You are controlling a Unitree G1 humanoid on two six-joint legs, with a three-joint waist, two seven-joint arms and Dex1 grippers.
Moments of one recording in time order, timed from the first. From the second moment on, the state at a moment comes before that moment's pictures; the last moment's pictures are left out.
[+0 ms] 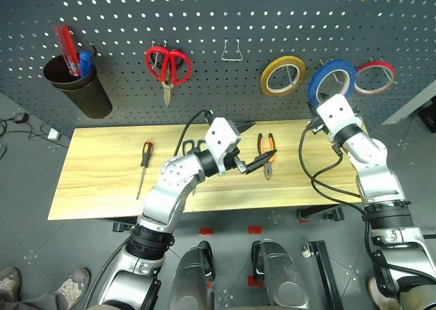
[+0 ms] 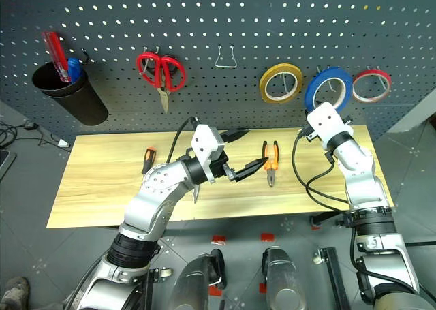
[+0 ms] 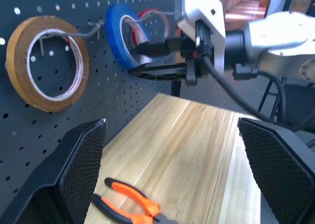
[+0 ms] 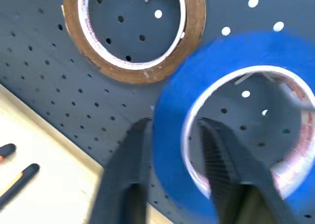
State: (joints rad) left arm -0.46 0.27 -0.21 -0.16 -0.22 0.26 -0.71; right arm -0.57 -0.49 -0.01 0.24 -0.18 -0.03 0.32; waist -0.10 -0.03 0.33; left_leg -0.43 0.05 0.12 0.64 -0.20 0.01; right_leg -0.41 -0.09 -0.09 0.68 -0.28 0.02
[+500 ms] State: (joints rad) left arm -0.14 0.52 -0.12 -0.25 -0.16 0.25 -0.72; right arm -0.31 -0.08 0.11 -0.27 -0.12 0.82 0.24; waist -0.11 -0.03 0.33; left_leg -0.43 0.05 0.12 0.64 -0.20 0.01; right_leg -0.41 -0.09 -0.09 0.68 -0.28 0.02
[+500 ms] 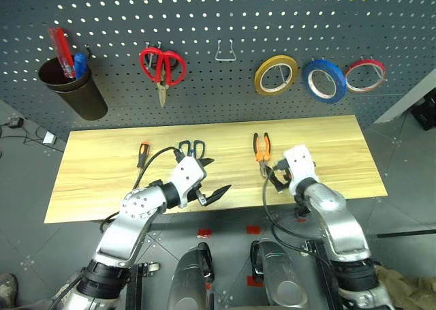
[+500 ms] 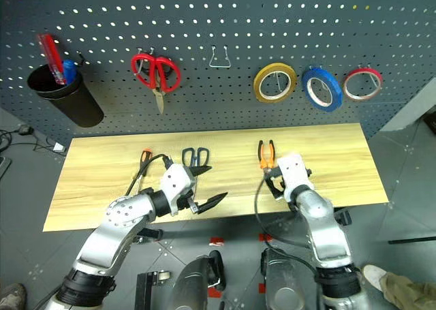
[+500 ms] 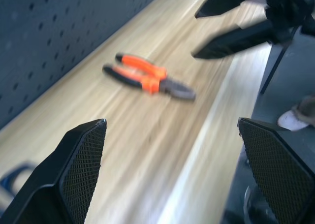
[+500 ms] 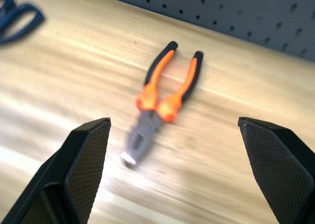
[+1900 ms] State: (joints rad) left arm -0.10 0.54 0.08 -0.32 -0.24 0.28 -0.66; right arm -0.55 -0.05 0.13 0.10 -0.06 0.76 0.07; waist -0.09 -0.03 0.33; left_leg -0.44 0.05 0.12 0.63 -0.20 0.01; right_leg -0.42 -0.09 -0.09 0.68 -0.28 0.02
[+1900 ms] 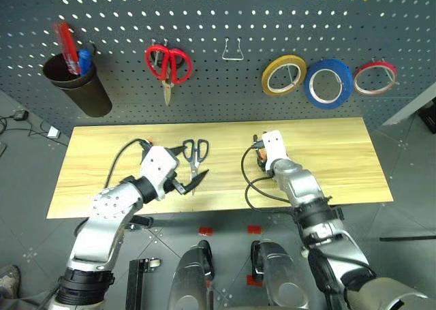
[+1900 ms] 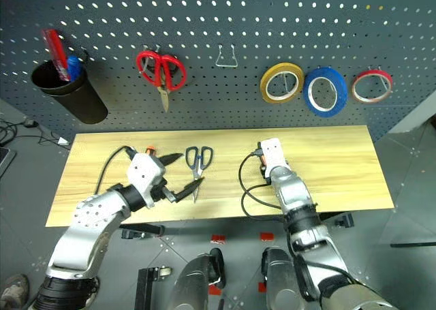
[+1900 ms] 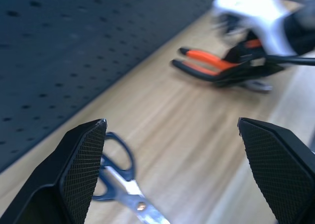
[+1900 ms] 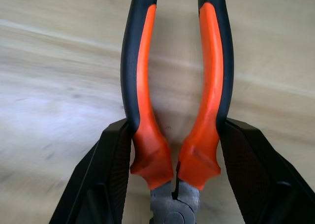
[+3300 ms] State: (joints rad) left arm -0.38 0.40 0.05 -0.39 -0.37 0.60 -0.38; right arm -1.26 -0.01 0.11 0.99 -0.18 -0.51 -0.13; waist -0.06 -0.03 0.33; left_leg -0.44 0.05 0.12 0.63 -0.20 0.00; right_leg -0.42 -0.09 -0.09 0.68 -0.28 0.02
